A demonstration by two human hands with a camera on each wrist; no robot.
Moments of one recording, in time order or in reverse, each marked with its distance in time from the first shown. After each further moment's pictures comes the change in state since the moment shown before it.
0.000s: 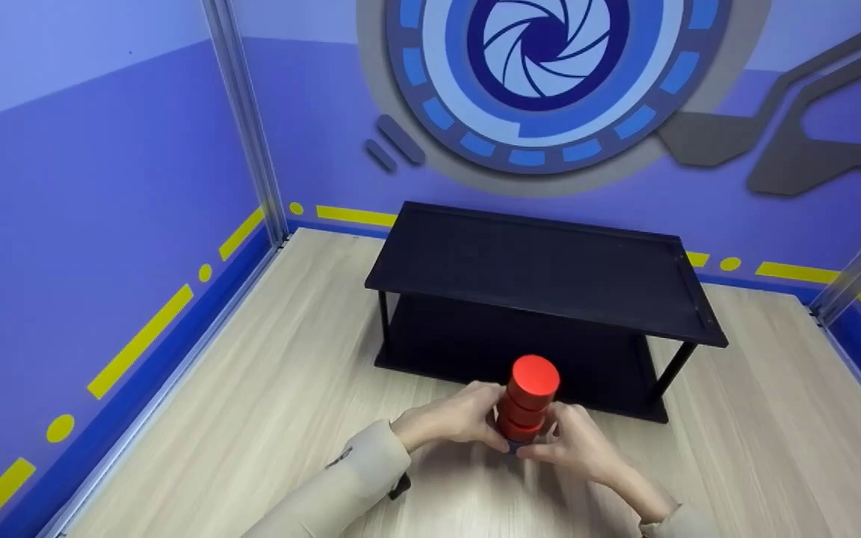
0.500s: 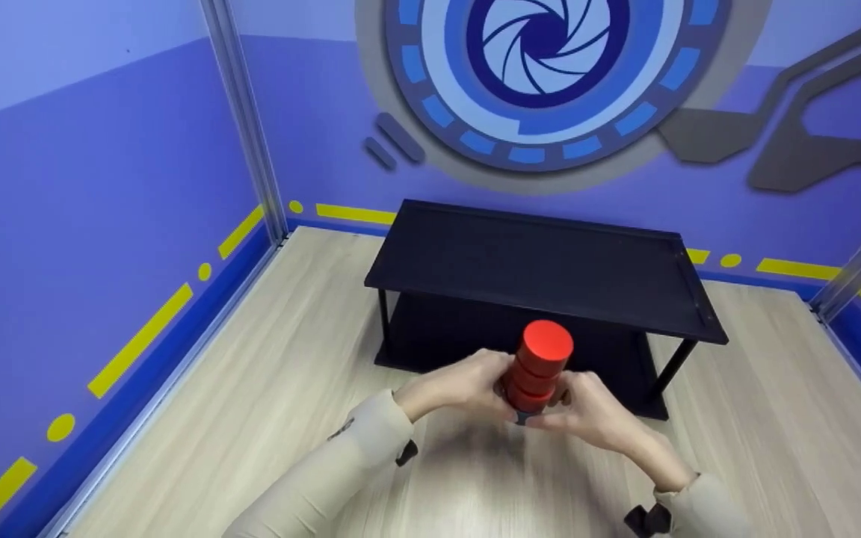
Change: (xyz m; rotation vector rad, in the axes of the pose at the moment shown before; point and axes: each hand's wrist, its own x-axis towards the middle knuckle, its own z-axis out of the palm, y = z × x) left_hand 0.011 0.026 -0.041 0.105 -0.009 0.092; right_hand 0.018 -0.018 -0.041 0.017 -0.035 -0.030
